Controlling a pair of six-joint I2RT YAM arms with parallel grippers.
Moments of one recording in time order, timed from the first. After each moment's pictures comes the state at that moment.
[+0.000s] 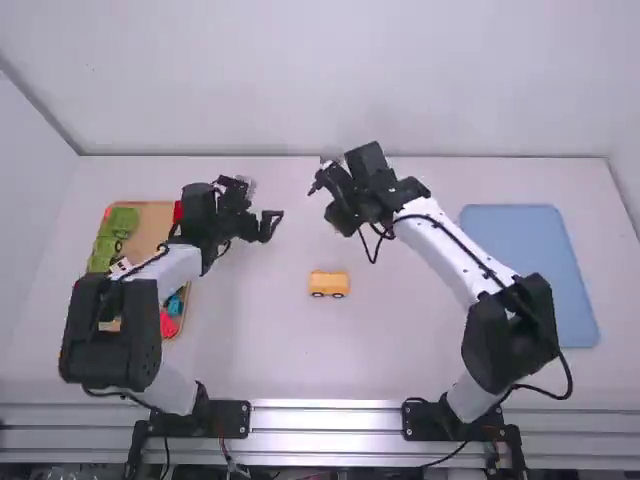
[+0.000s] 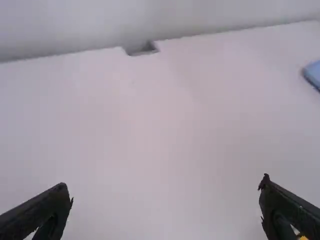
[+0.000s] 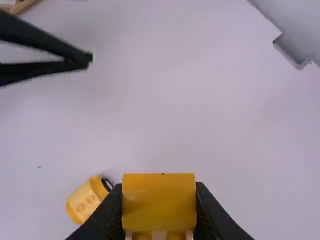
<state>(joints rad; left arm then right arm) 0.00 1.61 0.82 0.22 0.52 0.06 0.49 1.74 1.44 -0.65 -0.23 -0.34</state>
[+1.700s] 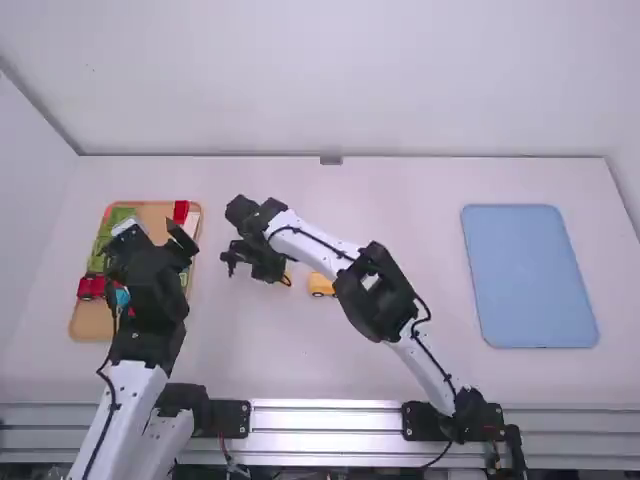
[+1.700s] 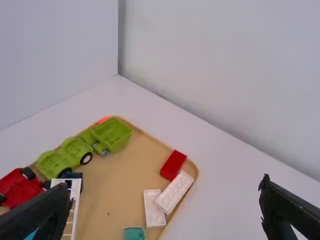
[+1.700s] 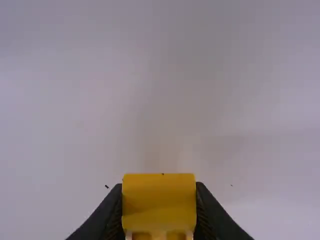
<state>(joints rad) 0.00 0.72 0.52 -0.08 -0.55 -0.35 0.88 2.43 2.09 -1.12 -0.09 -0.64</state>
